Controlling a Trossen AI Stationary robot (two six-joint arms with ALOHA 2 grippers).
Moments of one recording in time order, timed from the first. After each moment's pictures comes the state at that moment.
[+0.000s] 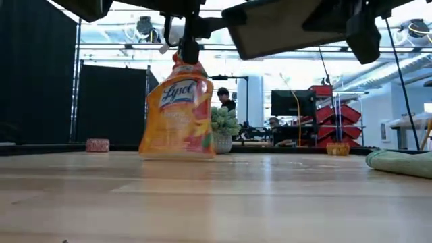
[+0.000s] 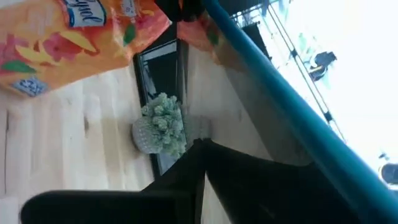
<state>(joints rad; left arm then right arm) -0.31 1.75 0.90 0.94 -0.72 -1.05 0.69 1.50 0.85 -0.25 1.56 -0.30</state>
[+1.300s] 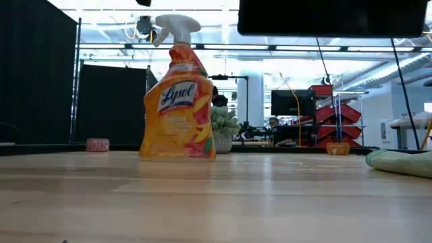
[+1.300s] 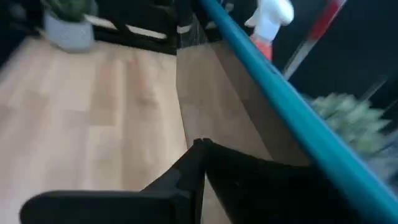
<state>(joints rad) -0.61 1.65 0.92 0.67 -0.76 -0.16 0.91 1.43 0.85 -0.26 1.20 0.54</state>
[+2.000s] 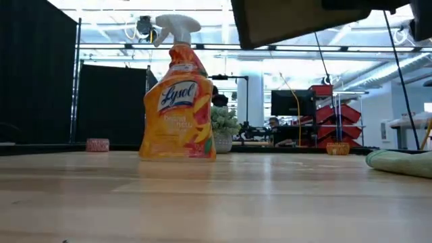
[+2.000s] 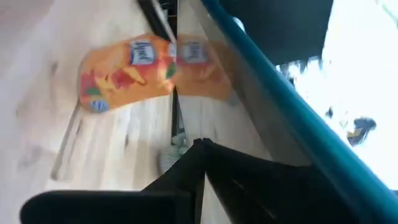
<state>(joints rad) -0.59 1.53 0.92 0.50 -0.75 -0.94 0.83 1.40 0.85 -0.25 1.39 -0.56</state>
